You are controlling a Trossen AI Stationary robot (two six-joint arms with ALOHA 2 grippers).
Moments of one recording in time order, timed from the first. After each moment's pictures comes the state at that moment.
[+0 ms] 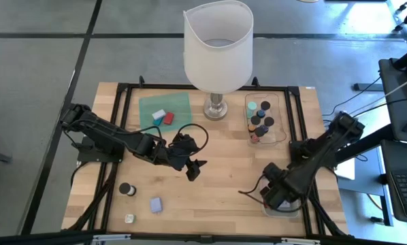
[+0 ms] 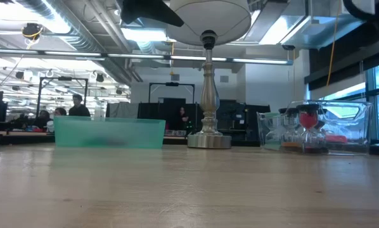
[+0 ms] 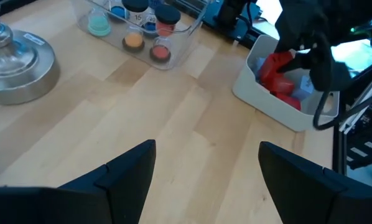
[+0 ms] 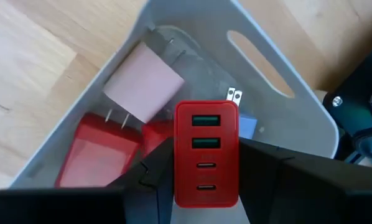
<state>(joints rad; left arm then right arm) -0.33 1.52 1.25 -0.42 -0.49 -0.73 0.81 1.57 1.07 -1.25 0.02 1.65</state>
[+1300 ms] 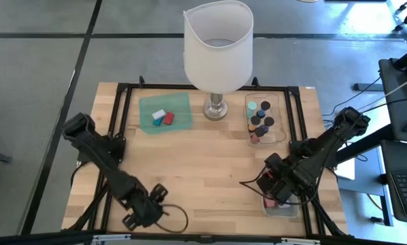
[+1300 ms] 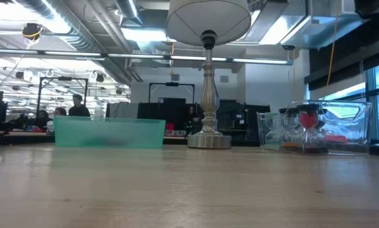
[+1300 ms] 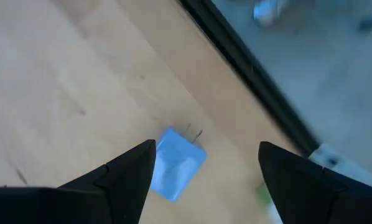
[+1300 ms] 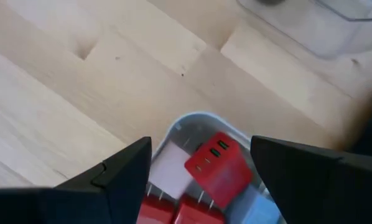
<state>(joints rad) -0.80 1.64 1.24 -0.81 0.02 -0.16 0.81 1.44 1.07 -1.26 0.34 1.75</state>
